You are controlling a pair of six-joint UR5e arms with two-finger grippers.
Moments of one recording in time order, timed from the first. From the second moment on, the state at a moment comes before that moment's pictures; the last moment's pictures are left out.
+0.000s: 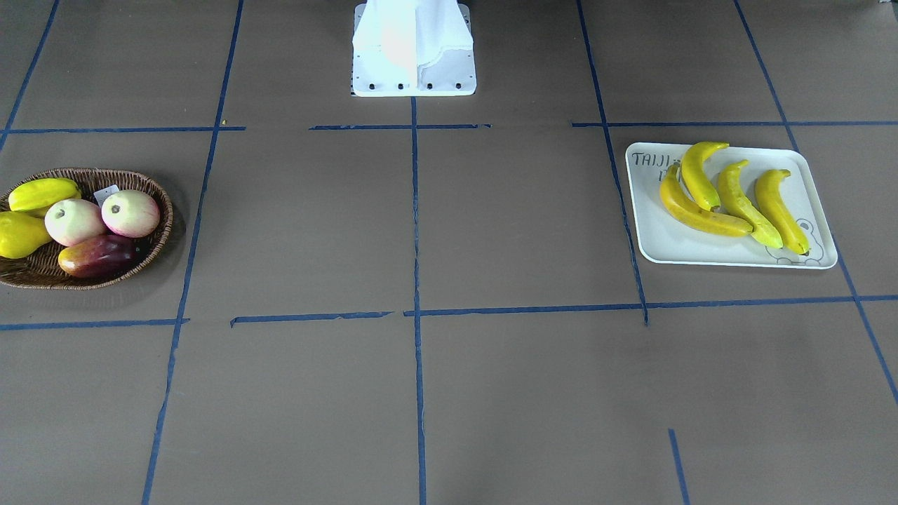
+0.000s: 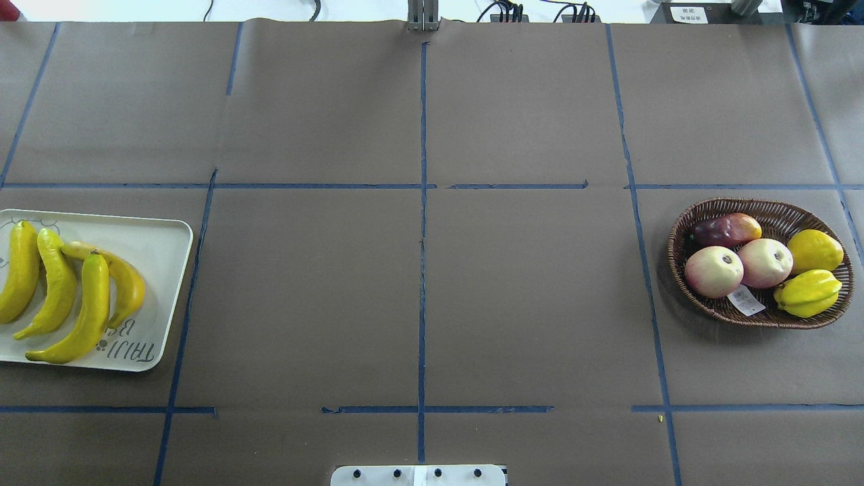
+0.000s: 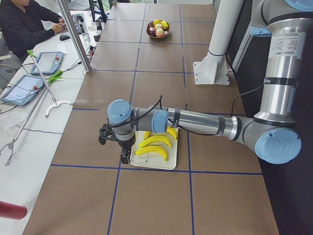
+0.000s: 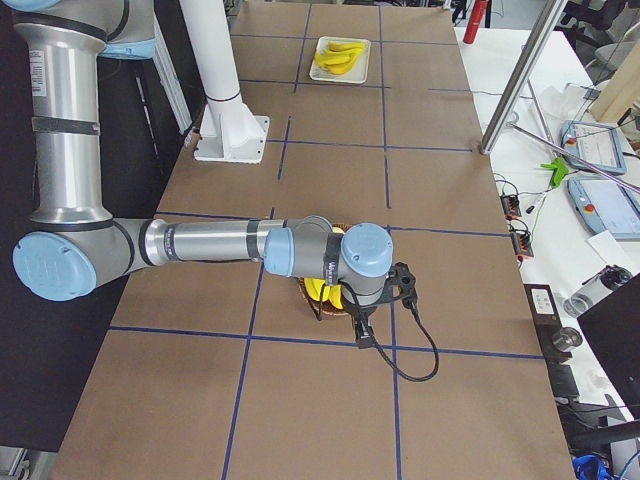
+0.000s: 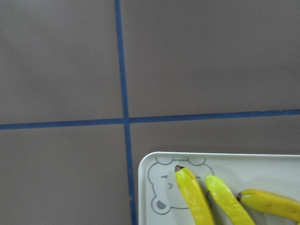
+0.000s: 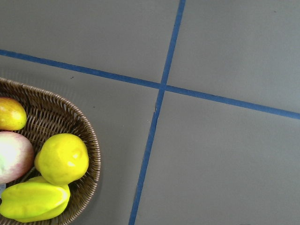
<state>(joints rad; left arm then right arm) -1.57 -1.60 -1.64 -1.49 -2.36 0.04 1.66 -1.61 1.69 -1.70 2.37 -0.31</state>
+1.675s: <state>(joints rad) -1.59 -1.57 -1.60 -1.49 -2.41 0.07 1.68 -1.63 1.64 -1.70 2.45 -0.16</state>
